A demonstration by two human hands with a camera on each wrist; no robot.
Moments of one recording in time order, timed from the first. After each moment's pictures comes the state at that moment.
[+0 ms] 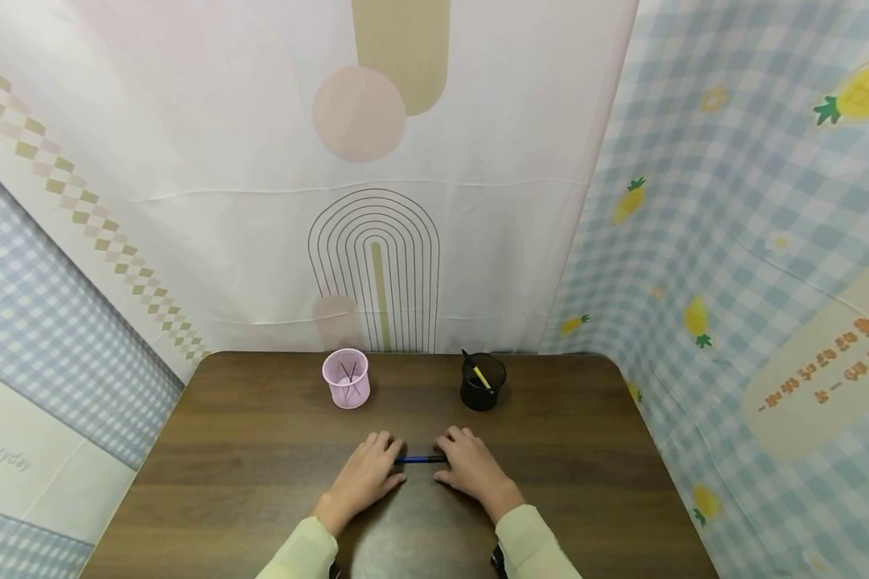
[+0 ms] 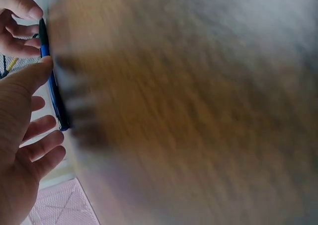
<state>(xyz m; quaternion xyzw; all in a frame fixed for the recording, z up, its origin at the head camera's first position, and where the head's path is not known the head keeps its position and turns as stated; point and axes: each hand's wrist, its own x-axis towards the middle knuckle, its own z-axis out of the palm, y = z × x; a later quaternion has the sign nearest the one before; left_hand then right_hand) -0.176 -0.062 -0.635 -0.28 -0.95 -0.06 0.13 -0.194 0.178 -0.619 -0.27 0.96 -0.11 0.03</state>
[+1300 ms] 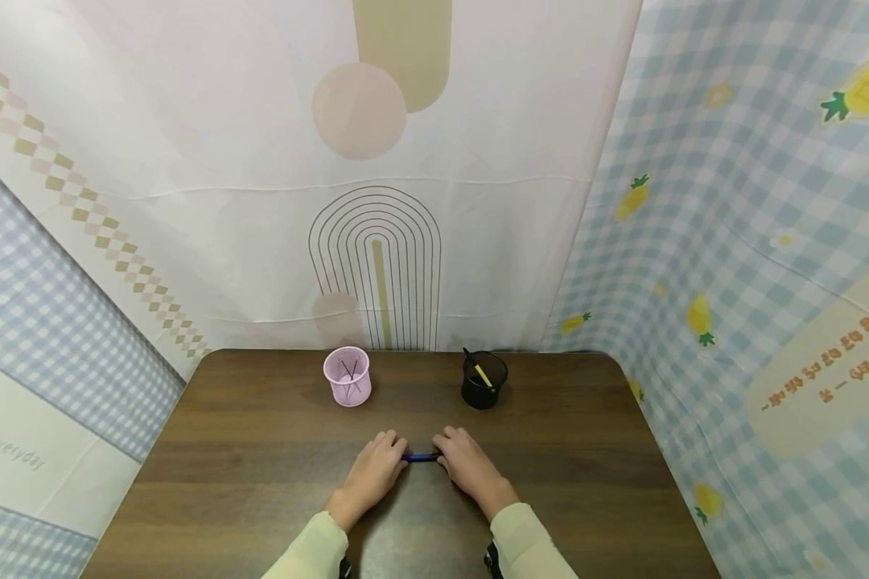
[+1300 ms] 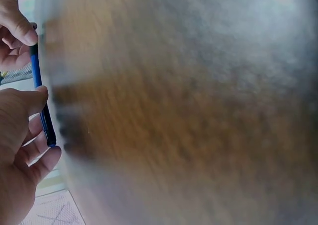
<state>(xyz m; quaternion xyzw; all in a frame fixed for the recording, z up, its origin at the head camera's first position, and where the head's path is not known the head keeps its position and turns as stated) -0.180 -0.048 -0.640 -0.27 -0.95 -0.08 0.16 -0.198 0.169 -0.628 -0.29 0.95 -0.13 -0.03</state>
